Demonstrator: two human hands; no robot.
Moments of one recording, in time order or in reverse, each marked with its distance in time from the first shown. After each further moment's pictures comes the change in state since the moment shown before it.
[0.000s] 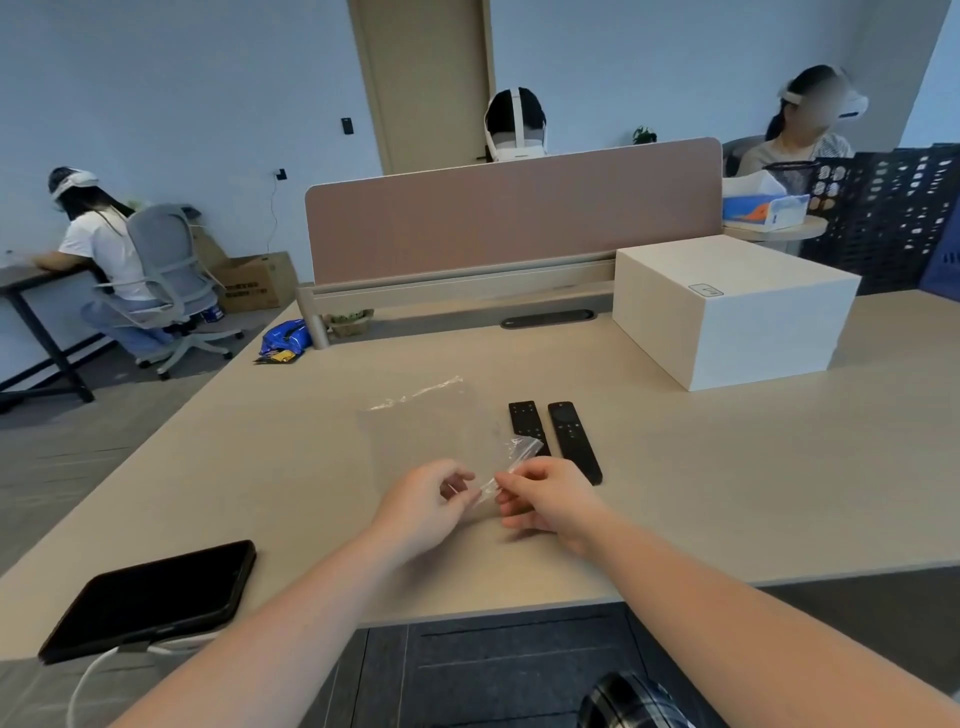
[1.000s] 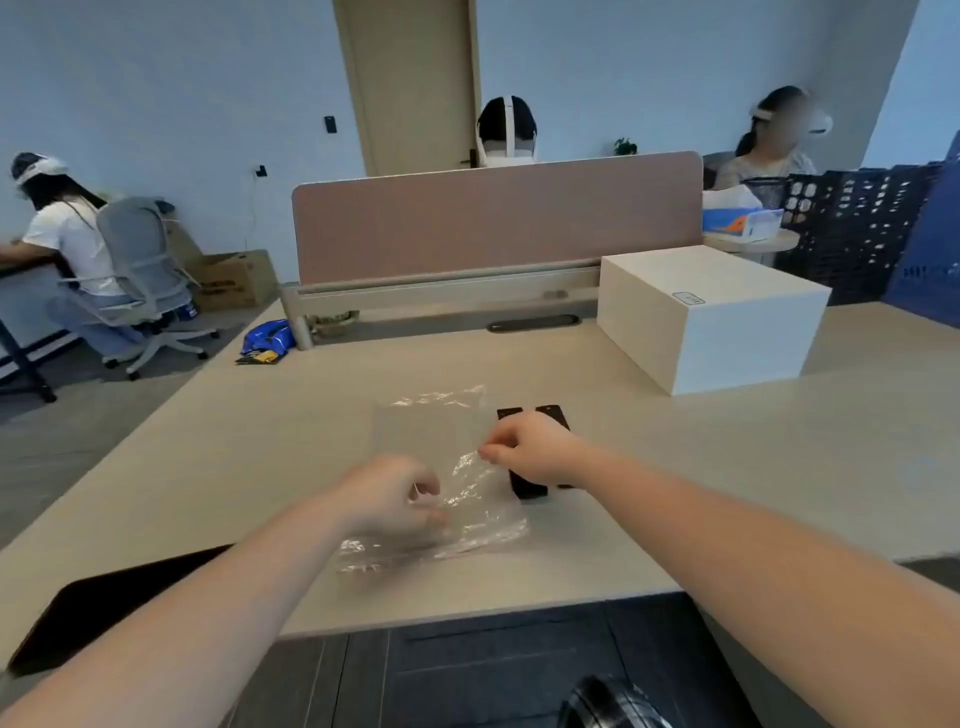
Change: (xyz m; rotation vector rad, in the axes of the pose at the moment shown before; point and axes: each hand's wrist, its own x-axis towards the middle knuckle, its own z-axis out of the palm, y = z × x) left_hand 0.007 -0.005 -0.047 0.460 -0.317 0.105; right_hand 0.009 -0.061 0.000 -0.977 -0.063 -0.282
